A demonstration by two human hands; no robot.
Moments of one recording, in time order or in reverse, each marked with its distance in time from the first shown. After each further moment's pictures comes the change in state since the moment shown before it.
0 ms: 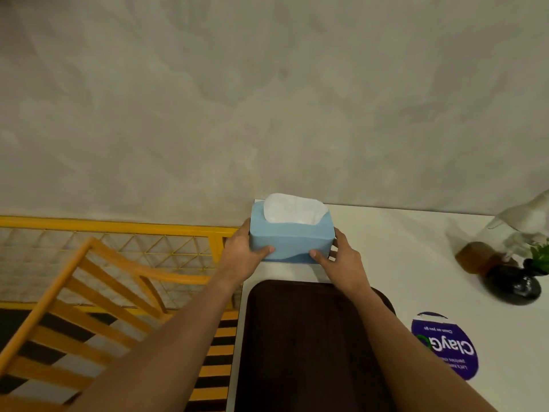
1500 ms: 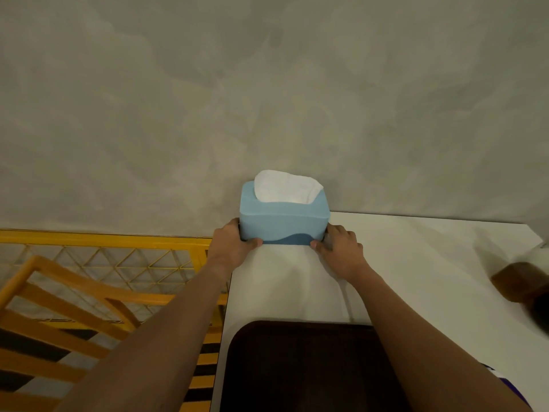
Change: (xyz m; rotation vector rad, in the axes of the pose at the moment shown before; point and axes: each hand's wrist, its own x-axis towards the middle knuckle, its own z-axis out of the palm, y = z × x) left_hand 0.119 -0.055 0.039 0.206 -0.019 -0.166; right_hand 0.129 0.047 0.018 -0.519 -0.085 0.023
